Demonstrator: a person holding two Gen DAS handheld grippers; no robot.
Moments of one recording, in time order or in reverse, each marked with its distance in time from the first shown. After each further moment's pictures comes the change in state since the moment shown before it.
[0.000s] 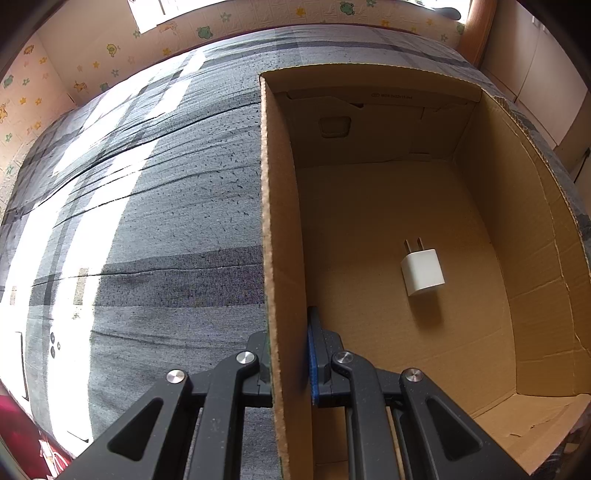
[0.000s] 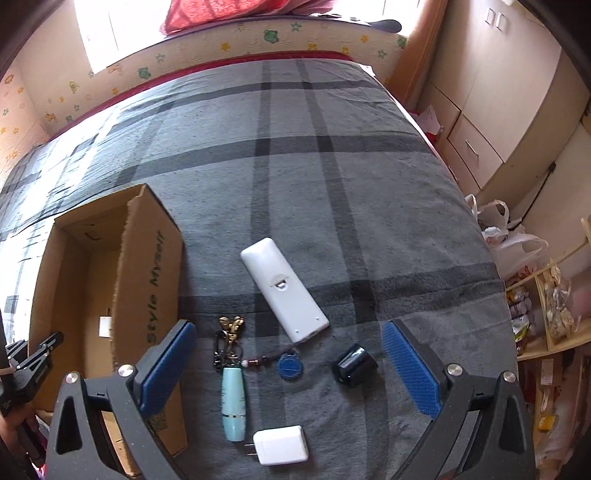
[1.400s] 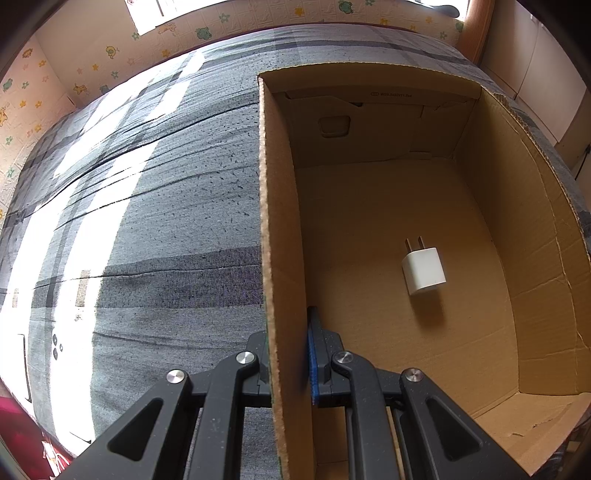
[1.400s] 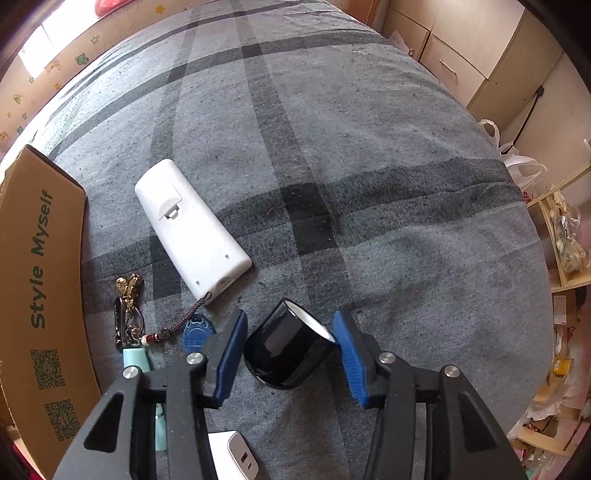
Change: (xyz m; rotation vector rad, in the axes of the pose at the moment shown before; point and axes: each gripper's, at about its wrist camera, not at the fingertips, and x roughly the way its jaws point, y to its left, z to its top) left arm -0.001 -0.009 0.000 0.009 -0.001 0.013; right arm 0.099 -0.055 -0.043 0.144 0.198 -0.029
